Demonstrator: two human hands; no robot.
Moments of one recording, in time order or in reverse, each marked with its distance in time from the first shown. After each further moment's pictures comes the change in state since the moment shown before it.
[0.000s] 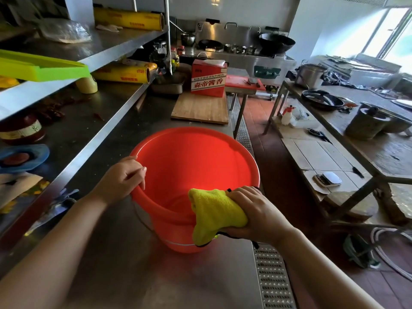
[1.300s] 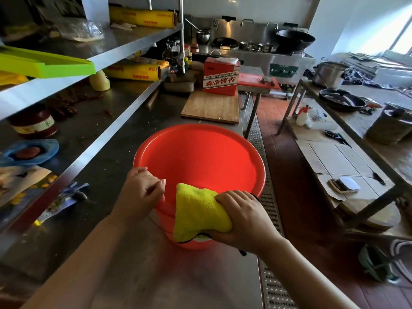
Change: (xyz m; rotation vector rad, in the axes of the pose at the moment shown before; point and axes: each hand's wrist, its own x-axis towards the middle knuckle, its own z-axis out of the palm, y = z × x) left_hand -0.021 0.045 0.050 0.177 0.218 0.020; right_hand 0.011 -0.016 0.017 -0.035 0.067 0.017
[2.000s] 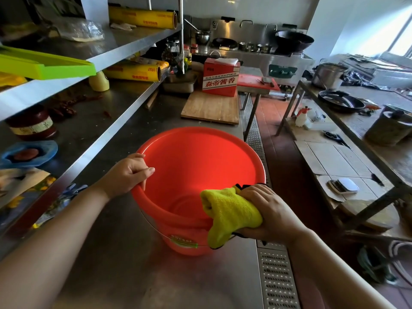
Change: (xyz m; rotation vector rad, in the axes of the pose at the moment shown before) left_hand 0.046 -0.065 -0.027 -0.257 -0.336 -0.066; right_hand -0.008 0.057 -0.023 0.113 -0.067 -0.070
